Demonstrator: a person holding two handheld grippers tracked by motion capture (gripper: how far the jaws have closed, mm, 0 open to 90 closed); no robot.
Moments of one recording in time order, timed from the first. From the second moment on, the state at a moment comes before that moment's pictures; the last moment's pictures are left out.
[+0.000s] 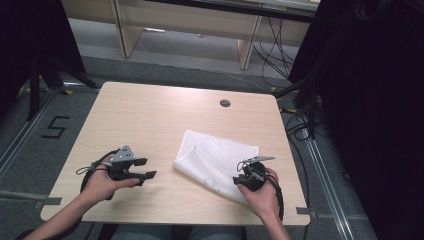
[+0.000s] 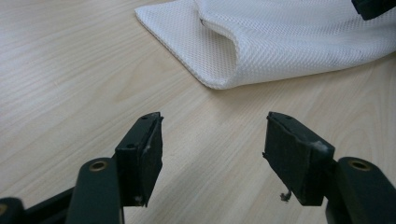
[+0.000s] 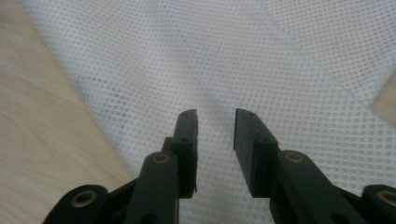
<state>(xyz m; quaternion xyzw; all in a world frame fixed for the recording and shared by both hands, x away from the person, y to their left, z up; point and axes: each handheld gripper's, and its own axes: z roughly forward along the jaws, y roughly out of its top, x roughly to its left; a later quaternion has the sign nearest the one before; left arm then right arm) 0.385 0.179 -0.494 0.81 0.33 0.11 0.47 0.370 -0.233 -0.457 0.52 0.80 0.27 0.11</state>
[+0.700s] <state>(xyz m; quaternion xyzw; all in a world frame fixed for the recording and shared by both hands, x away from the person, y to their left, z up) 0.399 0.162 -0.484 0.80 0.34 0.12 0.48 0.373 -0.286 -0.435 0.59 0.76 0.22 0.15</state>
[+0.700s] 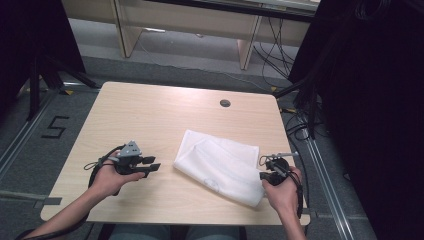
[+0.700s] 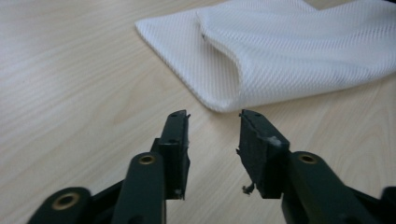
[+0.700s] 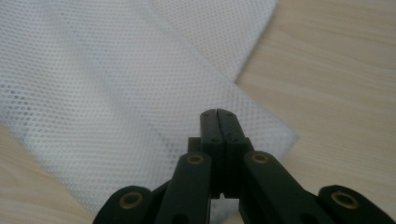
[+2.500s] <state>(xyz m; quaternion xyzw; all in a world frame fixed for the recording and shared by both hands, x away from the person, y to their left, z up) 0.418 0.166 -0.498 0.84 0.35 0.08 0.40 0.440 -0.201 -0.475 0.55 0.82 0.12 0.10</state>
